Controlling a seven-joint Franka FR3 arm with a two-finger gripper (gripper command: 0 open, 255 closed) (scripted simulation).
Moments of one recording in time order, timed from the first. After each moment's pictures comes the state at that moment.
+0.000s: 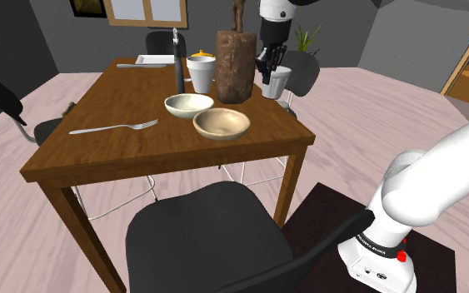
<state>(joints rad) 0.01 -0.42 0.13 -1.95 -0.14 1.62 0.08</state>
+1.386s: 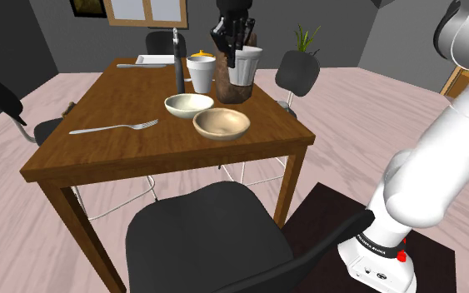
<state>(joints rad) 0.08 -0.15 0.34 -1.49 -0.16 1.38 0.34</state>
